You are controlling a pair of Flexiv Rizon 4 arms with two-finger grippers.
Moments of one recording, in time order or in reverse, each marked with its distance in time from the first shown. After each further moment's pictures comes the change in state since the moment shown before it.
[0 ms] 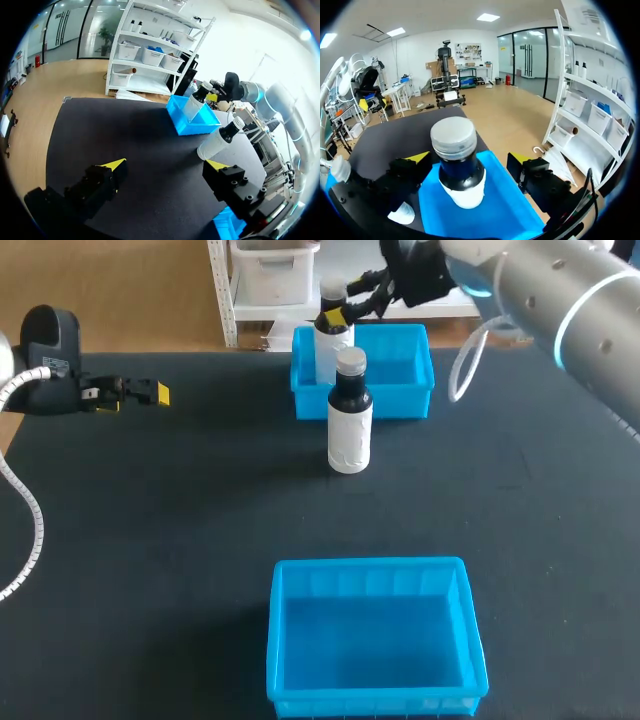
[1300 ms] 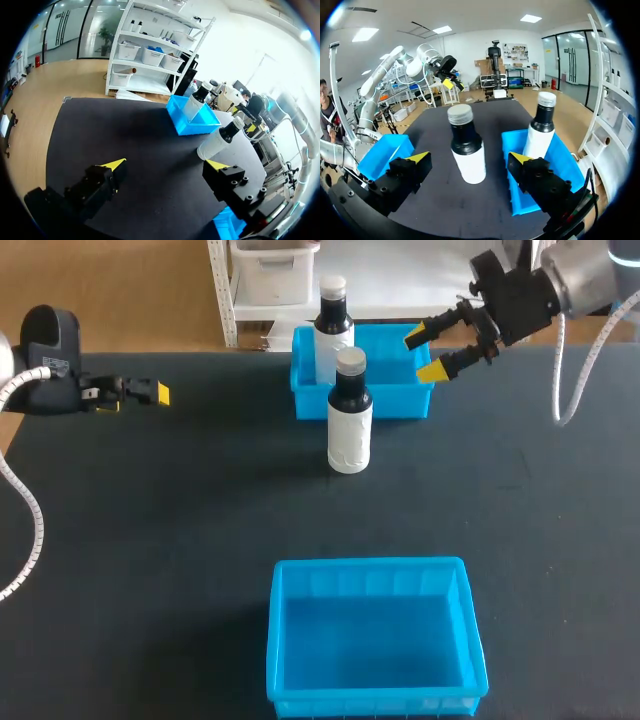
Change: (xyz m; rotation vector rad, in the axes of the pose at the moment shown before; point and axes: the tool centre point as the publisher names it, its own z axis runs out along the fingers) left arm 0.000 0.000 0.000 0.000 0.000 0.000; right arm 0.069 0.128 -0.123 -0.412 0.007 -0.128
